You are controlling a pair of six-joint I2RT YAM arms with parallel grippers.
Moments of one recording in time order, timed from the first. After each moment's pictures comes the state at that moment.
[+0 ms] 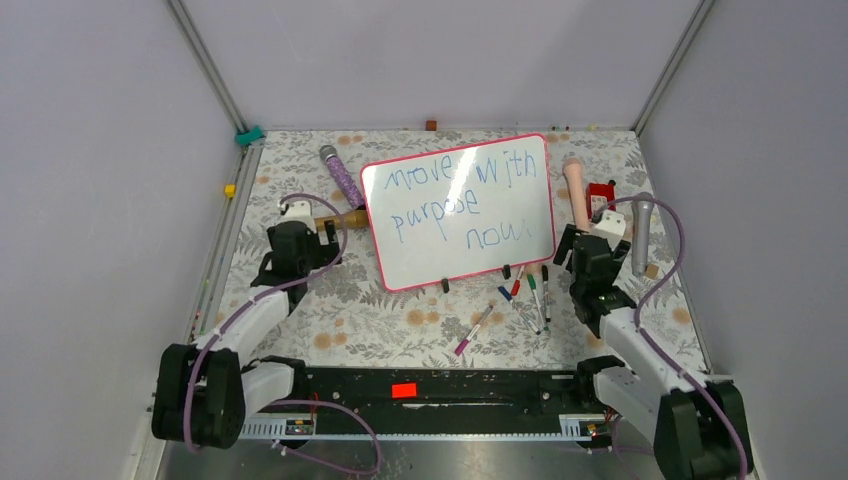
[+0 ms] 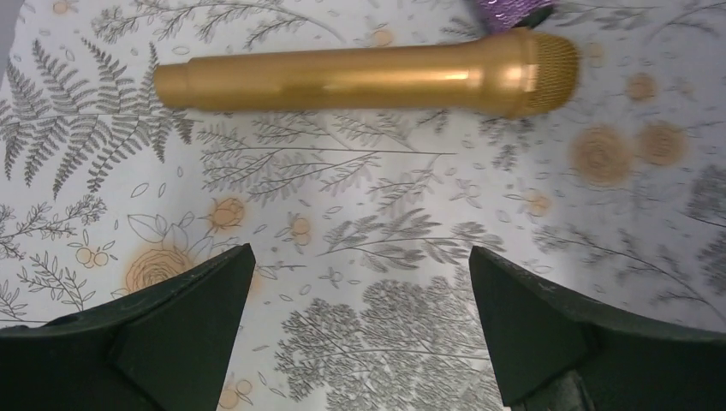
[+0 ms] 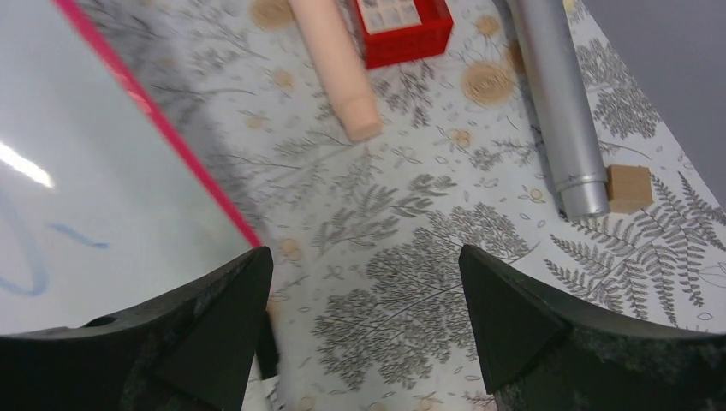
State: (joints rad) left arm -0.17 1.08 0.50 0.00 -0.20 -0.17; right arm 0.23 0.87 0.40 0.02 0.54 0.26
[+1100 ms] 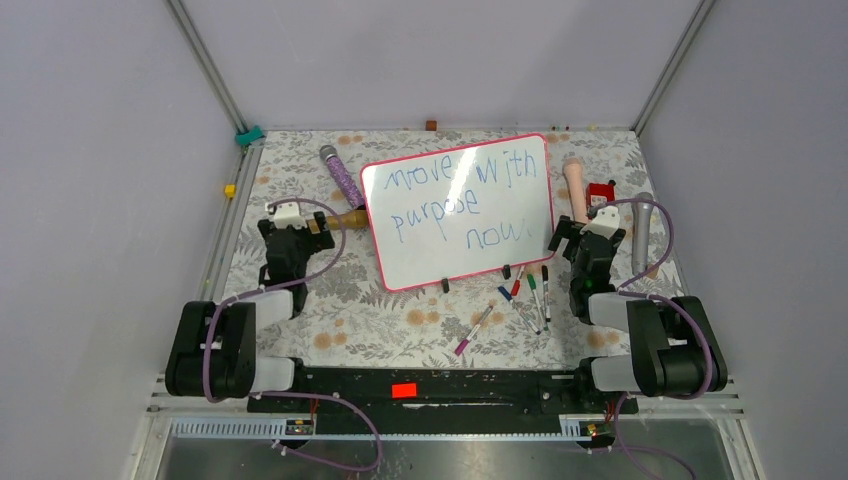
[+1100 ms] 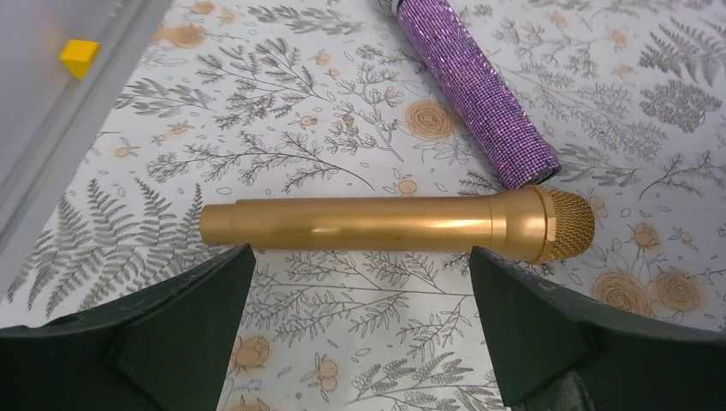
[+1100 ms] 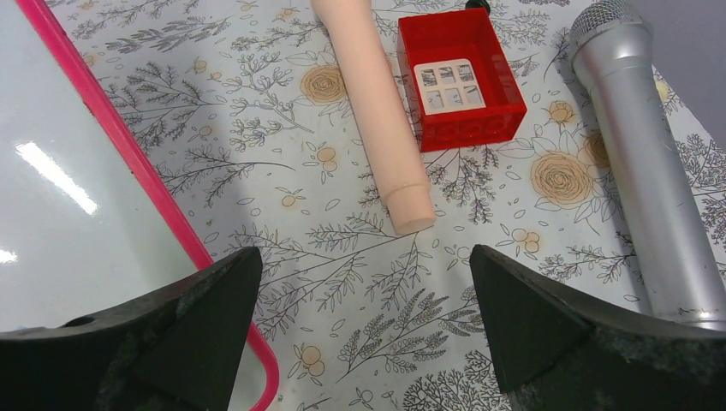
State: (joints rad) left arm -0.01 1.34 0.36 0.73 -0.08 -0.09; right arm 0.08 1.36 0.27 0.83 0.32 0.12
